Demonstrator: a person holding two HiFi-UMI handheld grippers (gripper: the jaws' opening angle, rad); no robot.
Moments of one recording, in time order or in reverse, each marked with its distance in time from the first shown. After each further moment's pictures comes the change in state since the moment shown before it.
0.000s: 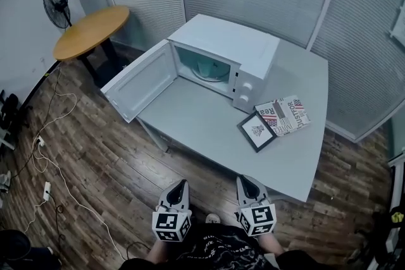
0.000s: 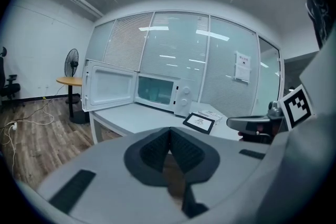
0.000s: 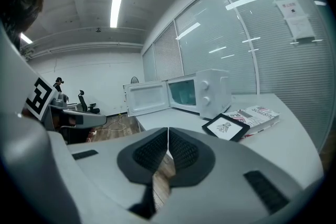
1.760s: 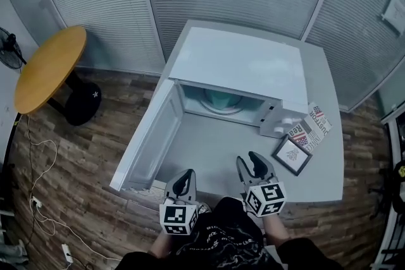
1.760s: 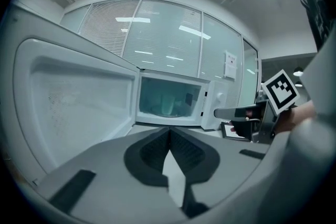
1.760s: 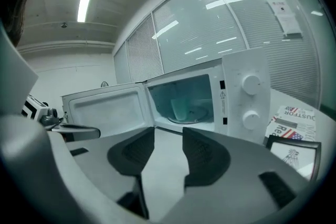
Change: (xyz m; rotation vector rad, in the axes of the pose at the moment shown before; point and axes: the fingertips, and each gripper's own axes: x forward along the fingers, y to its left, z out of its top) left arm 0.215 0.190 0.107 0.145 0.027 -0.305; right arm 0.271 -0.005 0.098 0.159 -0.034 -0.267
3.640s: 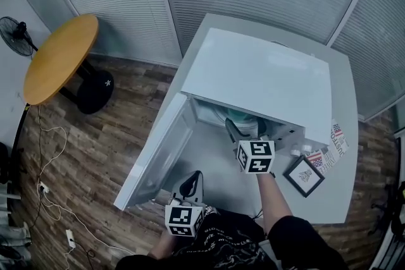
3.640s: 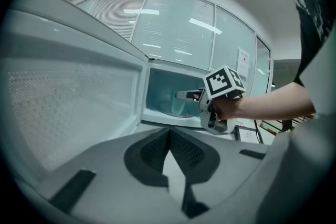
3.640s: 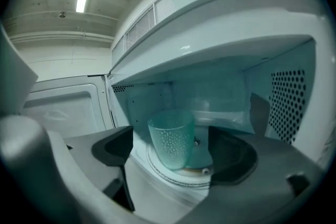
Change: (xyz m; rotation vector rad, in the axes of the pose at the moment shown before) left arm 0.050 0.027 0.003 -0.071 0.079 0.068; right arm 0.198 -0.037 0.065 -0.071 -0.009 -0.019
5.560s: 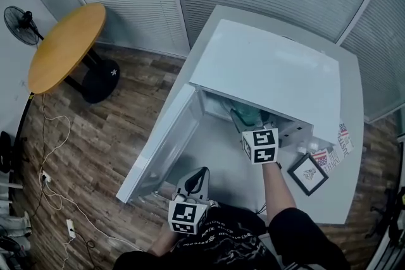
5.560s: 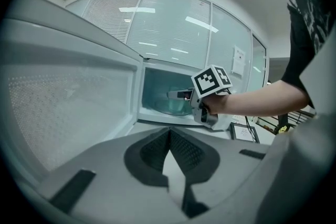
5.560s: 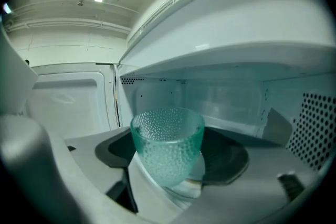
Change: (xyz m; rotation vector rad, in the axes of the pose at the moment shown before) left arm -0.006 -0.012 0.003 0.025 0.010 -0.043; right arm 0.017 0.014 0.007 -0.178 0.036 0.084
